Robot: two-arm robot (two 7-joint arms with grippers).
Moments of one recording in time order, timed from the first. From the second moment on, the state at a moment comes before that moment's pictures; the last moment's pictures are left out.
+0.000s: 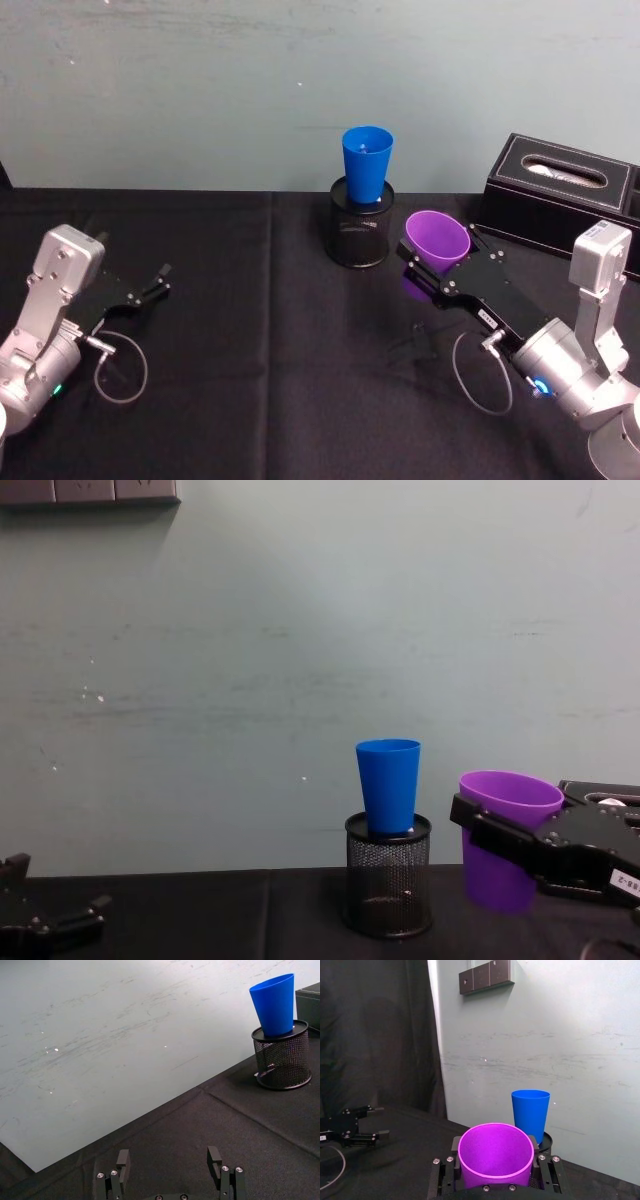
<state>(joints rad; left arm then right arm) -0.20 0.60 0.45 -1.41 -0.25 -0.12 0.03 0.21 0.31 -0.28 -1.34 0.40 -0.31 0.51</state>
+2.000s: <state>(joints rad) -0.20 0.60 0.45 -1.41 -0.25 -0.12 0.03 0.21 0.31 -0.28 -1.34 0.40 -0.31 0.50</state>
